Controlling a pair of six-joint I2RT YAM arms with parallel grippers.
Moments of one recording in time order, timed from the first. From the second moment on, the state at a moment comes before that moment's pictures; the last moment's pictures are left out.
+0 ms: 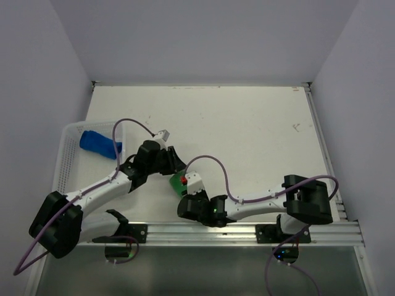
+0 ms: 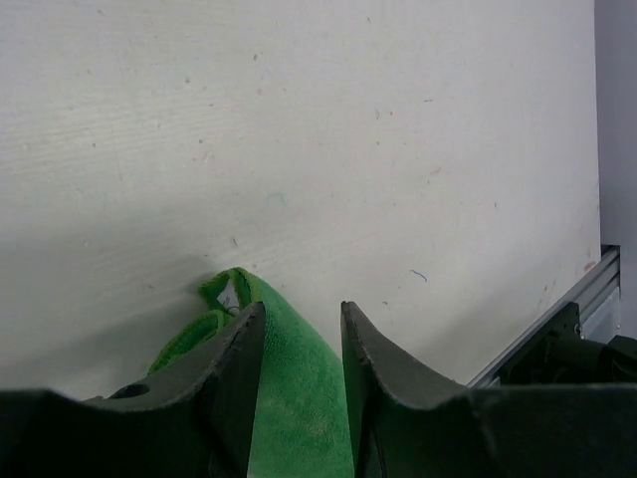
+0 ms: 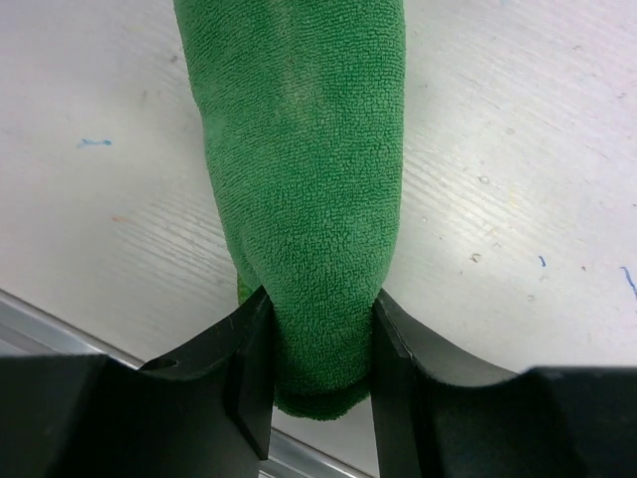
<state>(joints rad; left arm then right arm) -0.58 1.17 0.53 0.01 0.19 -0.72 1.47 1.60 0.85 -0.23 0.68 0.81</state>
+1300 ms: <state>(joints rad) -0.58 1.07 0.35 0.07 0.34 -0.76 1.58 1.95 1.23 -0.67 0.95 0.90</state>
